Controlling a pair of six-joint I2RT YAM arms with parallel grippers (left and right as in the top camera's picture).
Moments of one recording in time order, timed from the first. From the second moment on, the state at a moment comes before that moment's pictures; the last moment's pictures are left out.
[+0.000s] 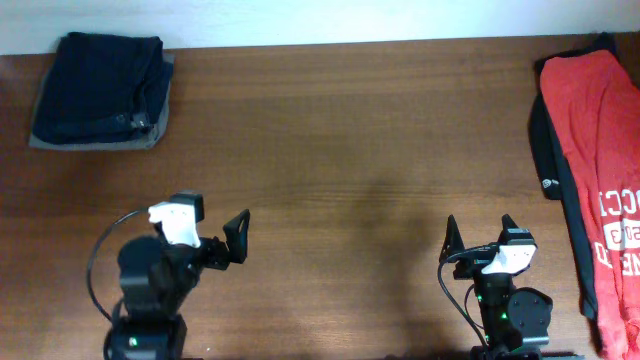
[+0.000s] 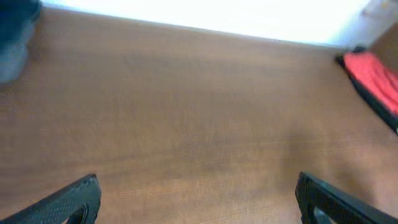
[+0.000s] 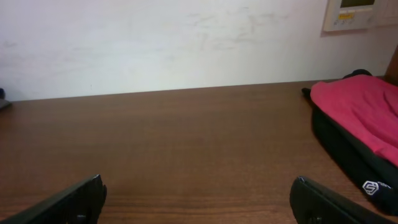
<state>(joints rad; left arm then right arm) -0.01 0.62 0.39 -0.15 0.32 -0.18 0.01 0.01 0.01 -0.07 0.00 0.08</state>
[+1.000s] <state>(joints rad) -0.09 0.08 0.02 -0.08 0.05 -0.24 0.01 0.01 0.01 -0.07 0.00 0.08</state>
